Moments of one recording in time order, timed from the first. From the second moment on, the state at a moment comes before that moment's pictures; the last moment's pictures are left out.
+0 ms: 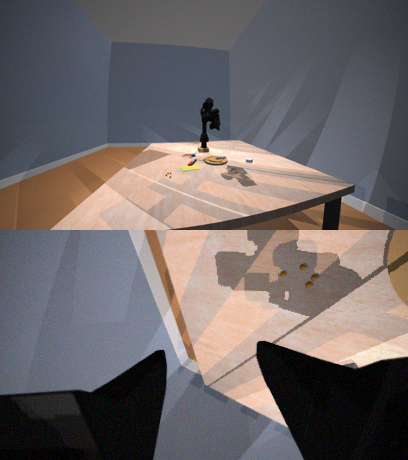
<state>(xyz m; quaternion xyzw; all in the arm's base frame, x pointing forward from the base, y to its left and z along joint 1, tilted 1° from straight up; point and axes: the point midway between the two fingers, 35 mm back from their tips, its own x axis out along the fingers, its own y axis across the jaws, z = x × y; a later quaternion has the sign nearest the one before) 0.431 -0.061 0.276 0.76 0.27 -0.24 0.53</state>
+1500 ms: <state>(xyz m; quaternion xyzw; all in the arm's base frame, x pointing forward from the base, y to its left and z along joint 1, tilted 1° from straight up) 0.311 0.024 0.054 0.51 0.51 -0.48 0.50</state>
